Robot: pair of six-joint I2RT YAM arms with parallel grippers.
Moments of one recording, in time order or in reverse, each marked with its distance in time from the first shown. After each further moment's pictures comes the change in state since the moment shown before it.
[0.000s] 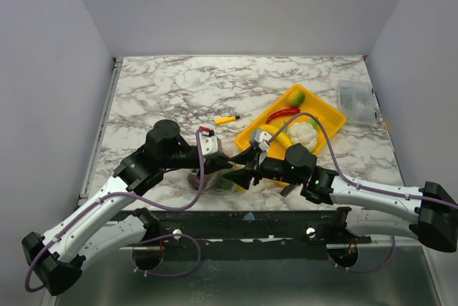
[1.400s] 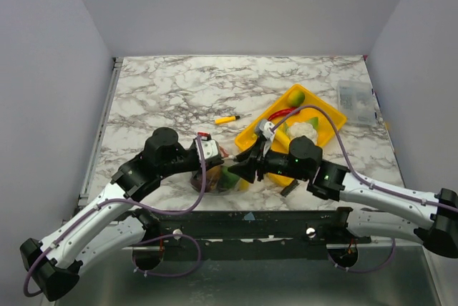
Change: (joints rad) left arm -0.002 -0.064 -0.073 -0.050 -0.209 0.055; right arm -0.022 -0.052 0.062 -0.183 0.023 0.094
